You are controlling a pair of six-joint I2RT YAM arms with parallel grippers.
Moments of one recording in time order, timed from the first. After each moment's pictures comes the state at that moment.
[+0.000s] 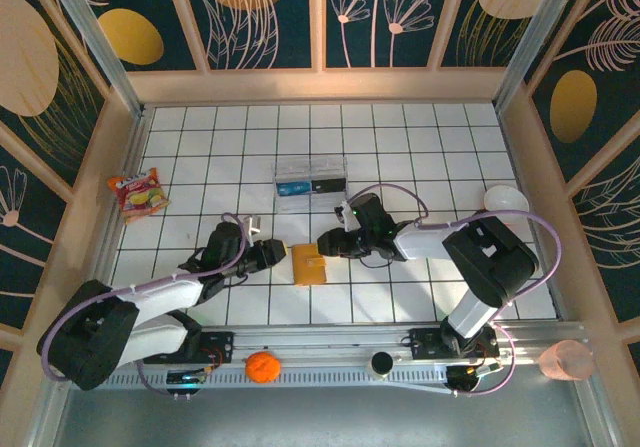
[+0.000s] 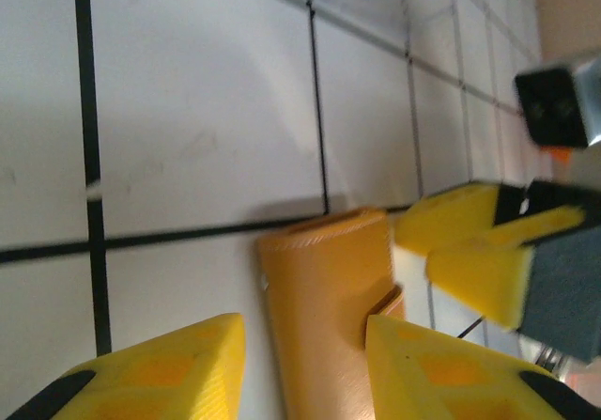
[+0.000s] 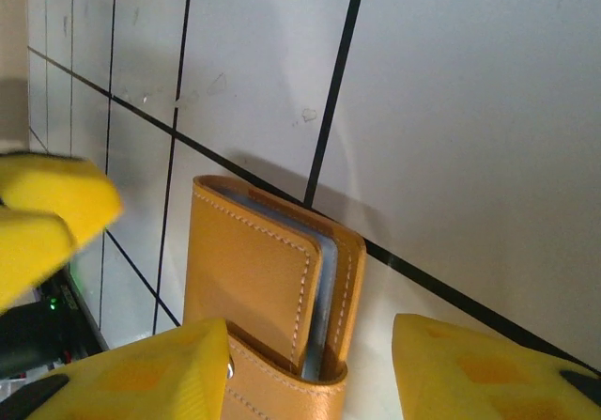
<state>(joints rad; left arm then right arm) -0.57 1.20 0.23 0.32 0.35 -0.89 0.71 1.65 0.65 0.16 -0.53 0.70</state>
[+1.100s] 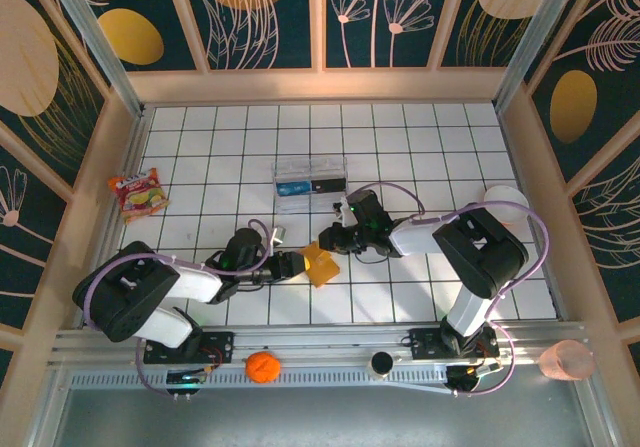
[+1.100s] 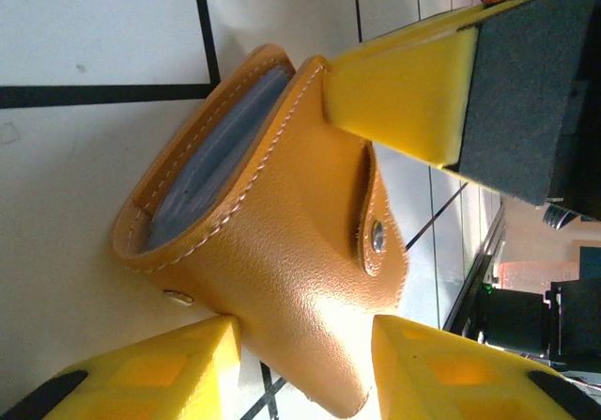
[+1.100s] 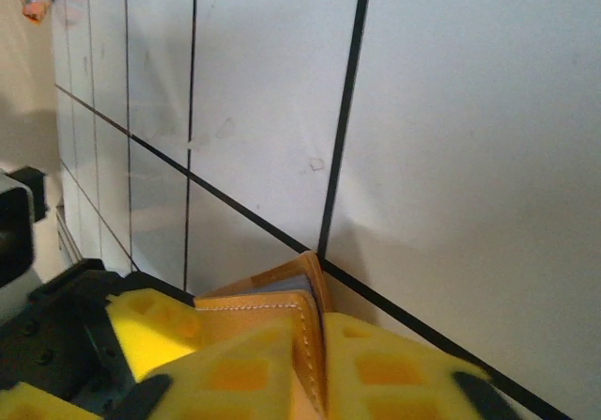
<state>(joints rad) -0.69 1.47 0.23 0.64 0.52 -0.98 0.71 1.71 0.68 0.25 -0.57 0.79</state>
